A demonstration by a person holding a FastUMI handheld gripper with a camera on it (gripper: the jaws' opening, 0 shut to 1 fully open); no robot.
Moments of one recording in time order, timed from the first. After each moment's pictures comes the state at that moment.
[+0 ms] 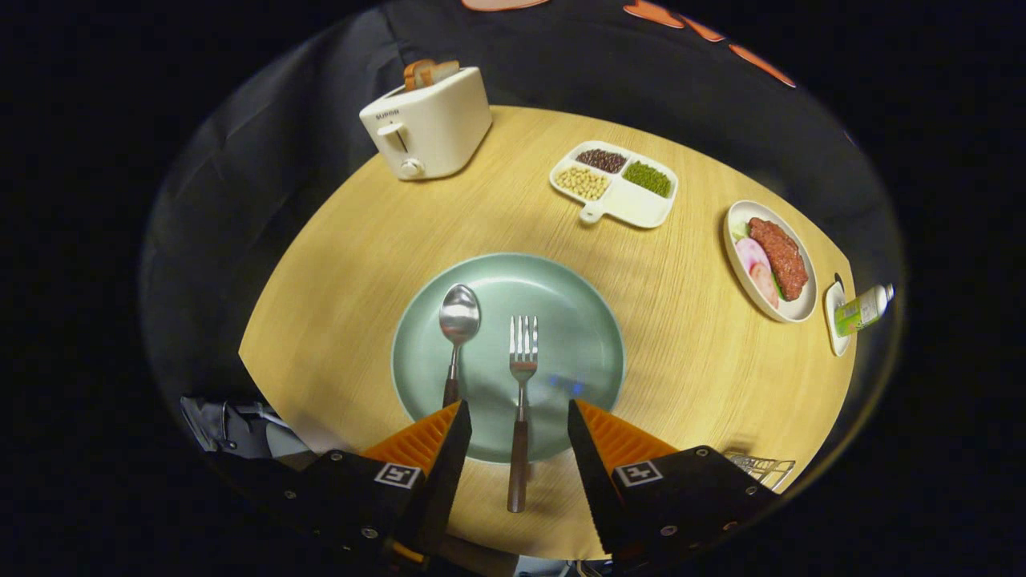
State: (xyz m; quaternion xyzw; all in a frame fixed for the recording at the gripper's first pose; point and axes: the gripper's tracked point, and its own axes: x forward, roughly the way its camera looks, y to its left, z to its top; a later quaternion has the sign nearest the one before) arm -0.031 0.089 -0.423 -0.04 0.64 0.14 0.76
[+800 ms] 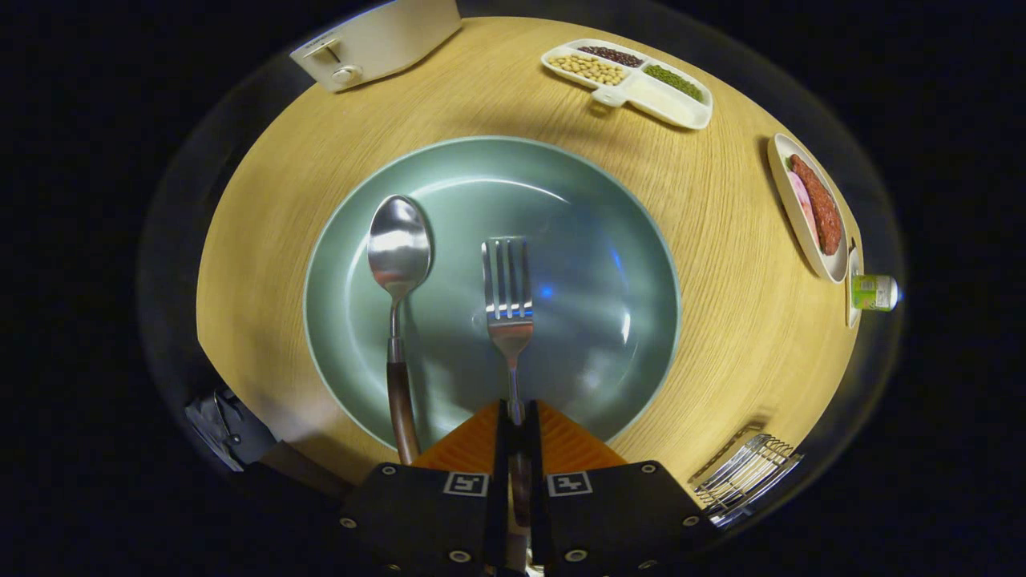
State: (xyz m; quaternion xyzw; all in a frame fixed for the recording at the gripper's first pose) arm -0.053 0.090 -0.475 -0.05 0.75 0.09 0.65
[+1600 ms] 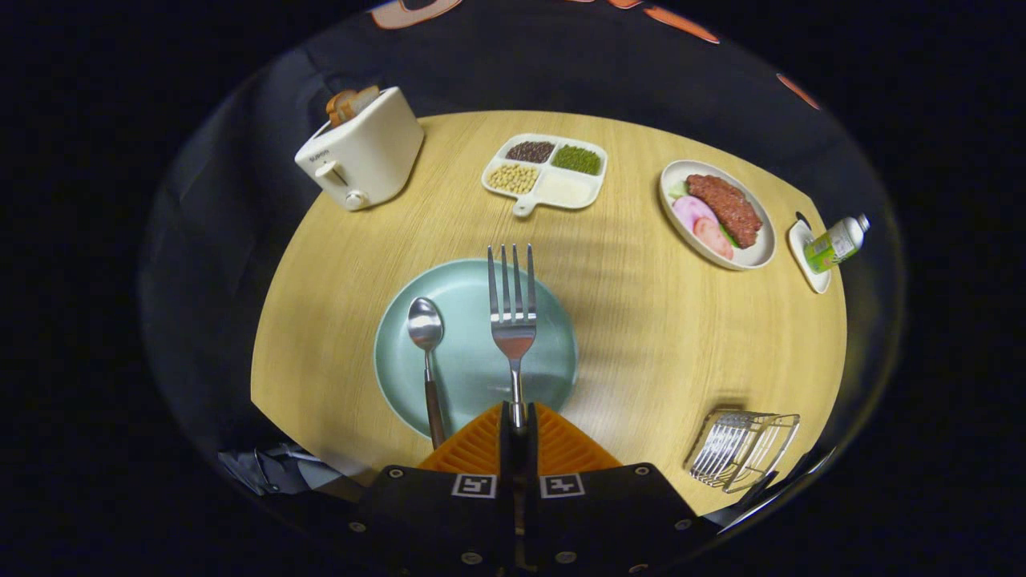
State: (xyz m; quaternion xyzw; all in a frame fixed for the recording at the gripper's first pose) arm -0.020 0.042 -0.361 0.04 0.61 0.03 0.79
